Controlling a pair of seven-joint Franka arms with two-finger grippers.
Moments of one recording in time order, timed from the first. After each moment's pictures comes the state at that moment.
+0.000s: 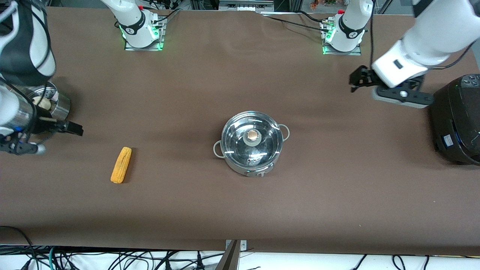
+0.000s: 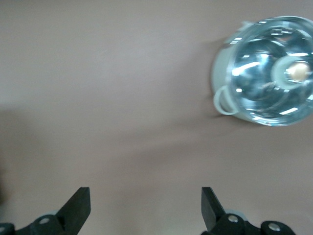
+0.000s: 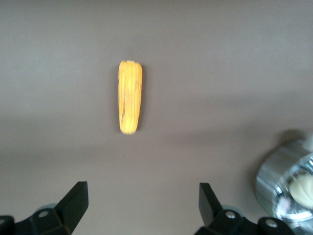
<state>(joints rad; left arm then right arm) -0.13 0.10 -0.19 -1.52 -0.02 1.55 -0.09 -0.04 0.35 0.03 -1.52 -0.05 1.80 0.10</state>
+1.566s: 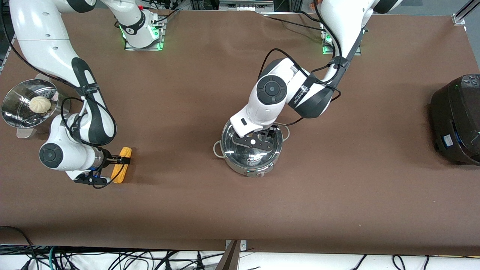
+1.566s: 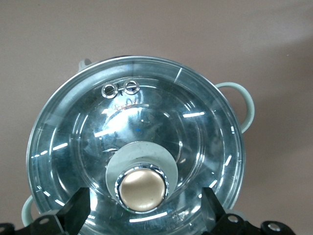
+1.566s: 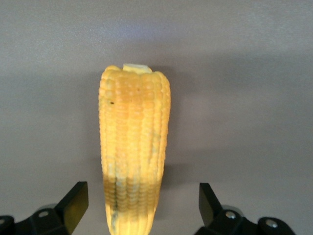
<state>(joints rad) -0.52 0.73 -0.17 -1.19 -0.01 1.93 -0.43 -0.02 0.76 0.04 -1.52 -0.01 2.12 0.10</state>
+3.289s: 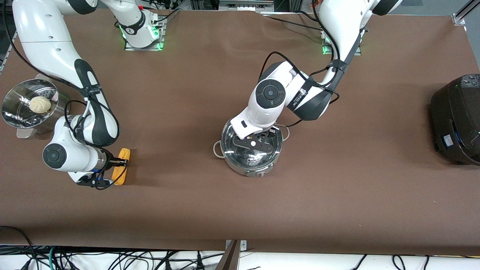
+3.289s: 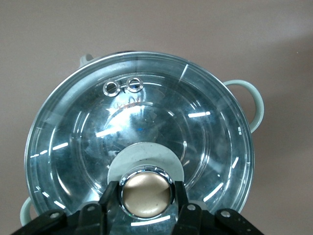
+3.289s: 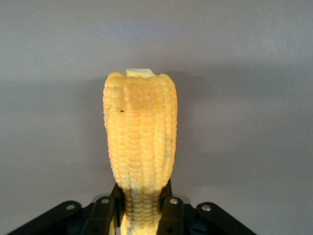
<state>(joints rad) -0.53 0.73 -0.17 -1.18 0.00 1.92 -0.46 -0.01 0.76 0.06 -1.49 -0.01 2.13 0.10</state>
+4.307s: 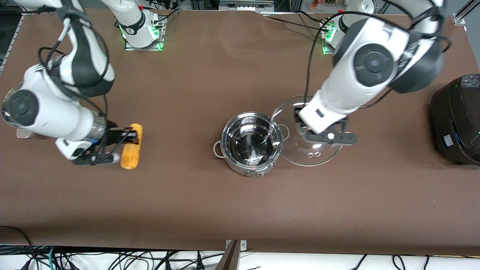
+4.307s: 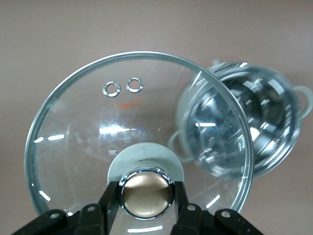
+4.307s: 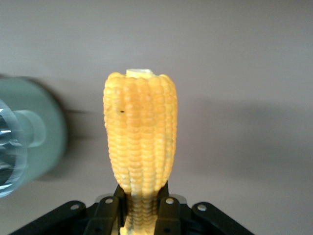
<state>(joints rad) -0.27 0.46 -0.17 -1.14 0.00 1.48 -0.34 0.00 0.43 0.34 -1.45 0.06 1.84 0.27</state>
